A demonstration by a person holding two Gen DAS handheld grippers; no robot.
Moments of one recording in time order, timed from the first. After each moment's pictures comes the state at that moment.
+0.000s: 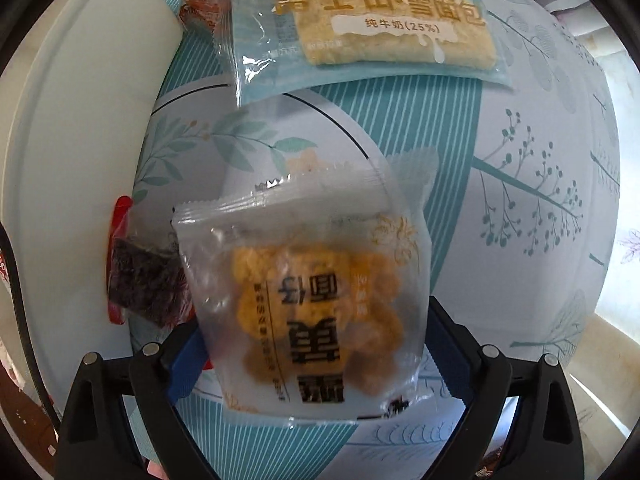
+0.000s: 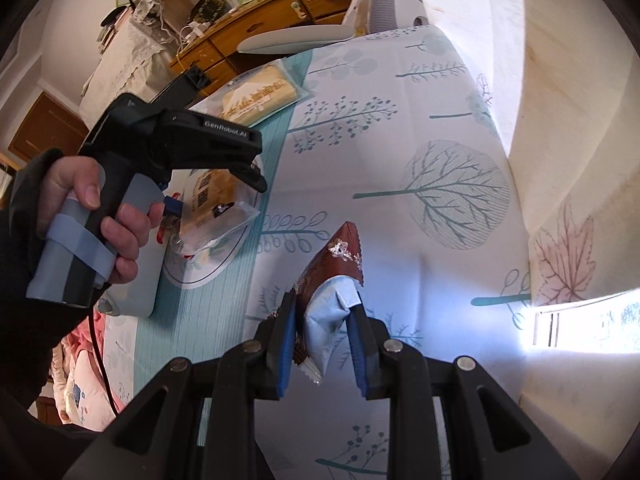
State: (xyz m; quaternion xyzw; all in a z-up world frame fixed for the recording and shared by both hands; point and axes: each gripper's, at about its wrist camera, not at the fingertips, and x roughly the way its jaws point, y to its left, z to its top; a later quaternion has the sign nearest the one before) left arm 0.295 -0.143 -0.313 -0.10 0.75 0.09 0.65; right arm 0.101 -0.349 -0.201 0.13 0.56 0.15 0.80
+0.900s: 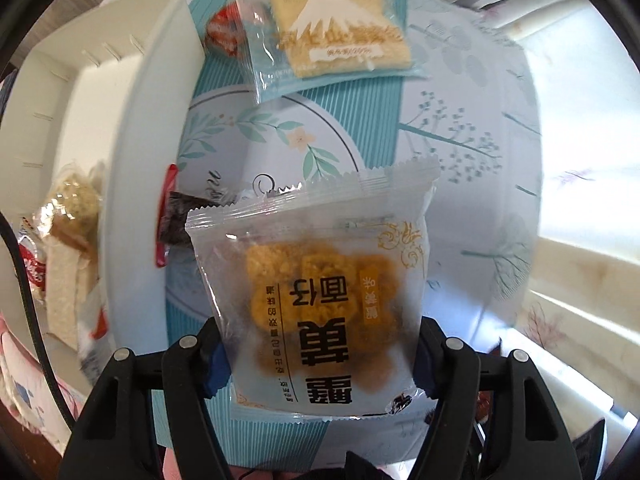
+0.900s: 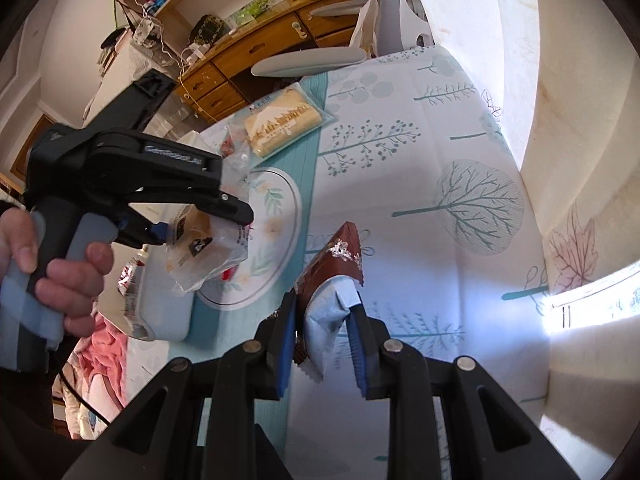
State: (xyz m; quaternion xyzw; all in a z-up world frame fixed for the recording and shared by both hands) left arm 0.249 -0.122 -0.217 -0.10 0.73 0.00 0.67; right arm 0.089 -0.319 -0.166 0.17 0.53 0.14 0.82
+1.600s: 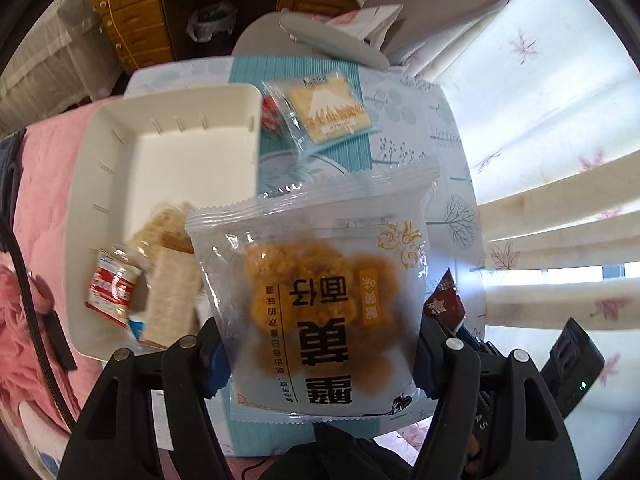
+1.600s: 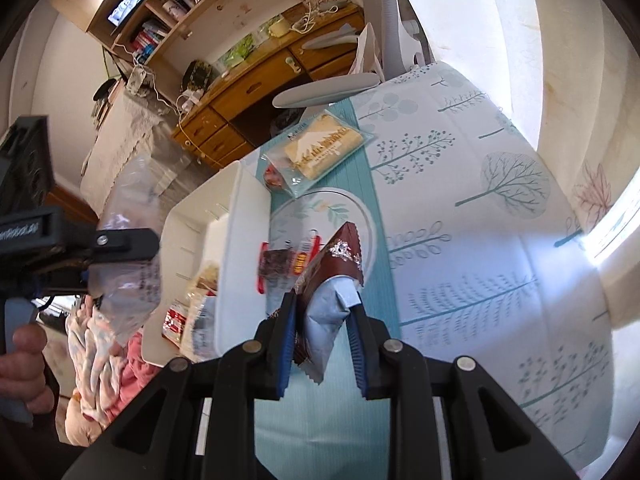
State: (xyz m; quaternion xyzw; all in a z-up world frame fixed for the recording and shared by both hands) left arm 0.173 -0.037 -0.089 -0.07 0.63 -0.10 0.76; right arm 0.061 -0.238 -0.131 0.24 0.48 0.09 0.84
